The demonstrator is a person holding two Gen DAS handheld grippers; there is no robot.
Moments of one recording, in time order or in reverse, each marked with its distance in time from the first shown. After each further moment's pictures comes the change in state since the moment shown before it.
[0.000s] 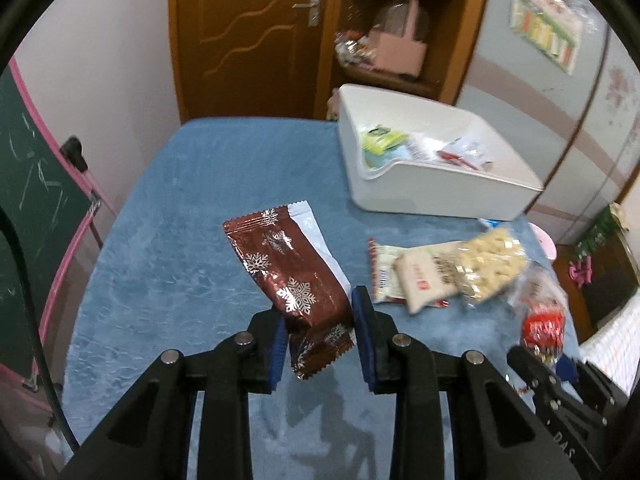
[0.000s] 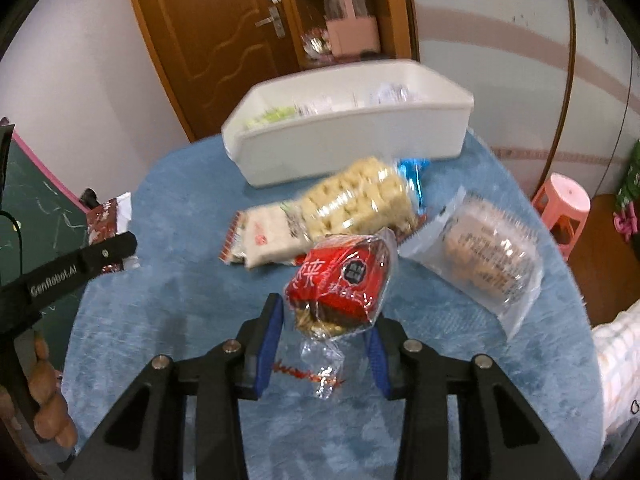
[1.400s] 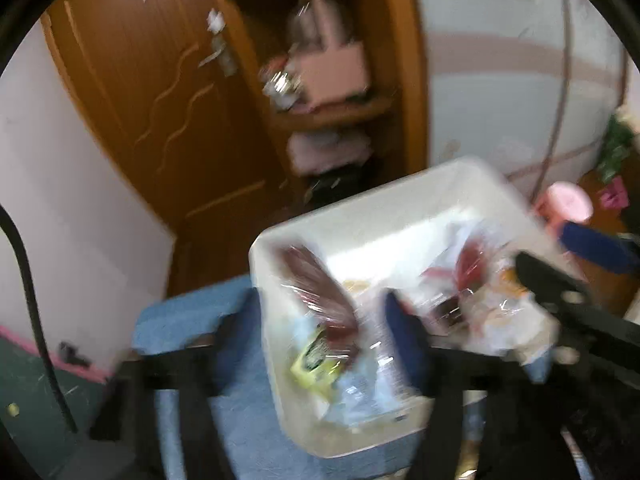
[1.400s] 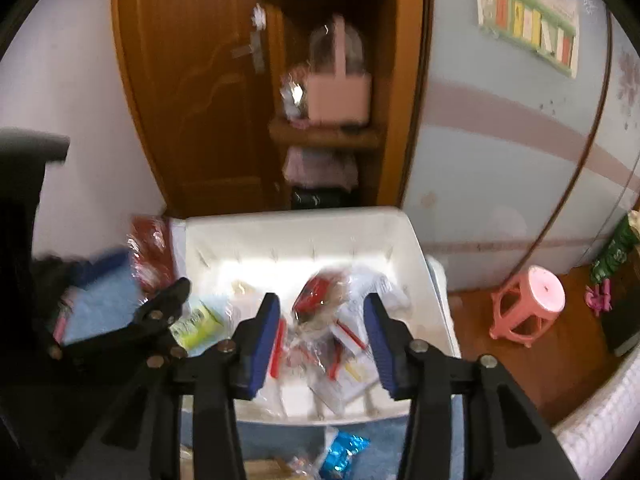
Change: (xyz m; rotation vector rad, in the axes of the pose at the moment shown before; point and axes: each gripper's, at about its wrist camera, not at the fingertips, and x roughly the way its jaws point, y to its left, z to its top) left arm 0.121 -0.153 0.244 0.379 0.027 0.142; right arm 0.090 -0.034 0.272 -0.093 -0.018 -0.154
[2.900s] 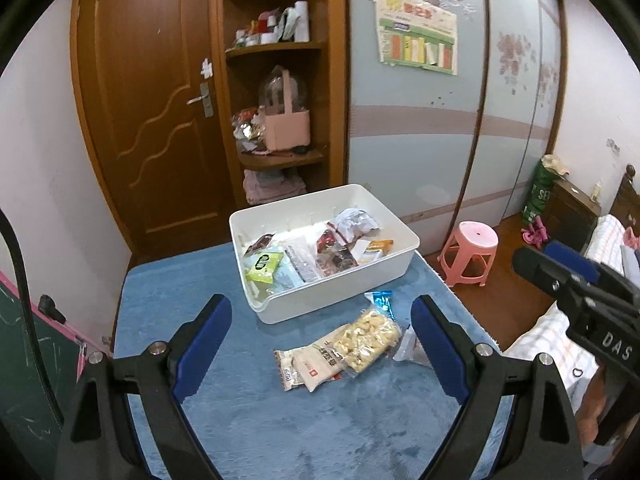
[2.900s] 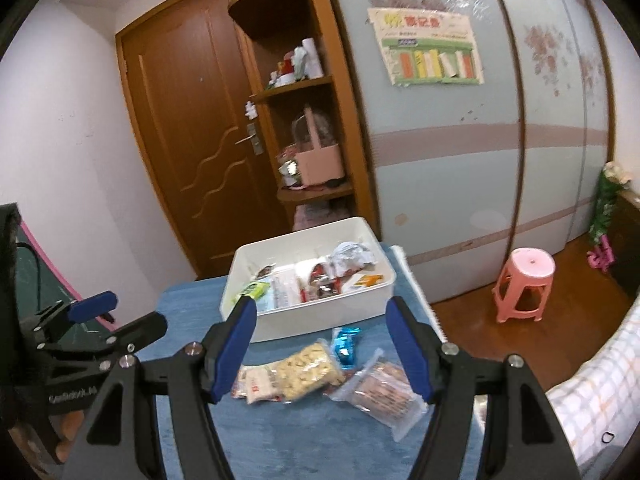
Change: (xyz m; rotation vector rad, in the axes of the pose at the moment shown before) left arm -0.233 0.004 -0.156 -0.060 -0.265 -0.265; right arm -0.237 -0.038 -0.161 0.195 -0.308 0.068
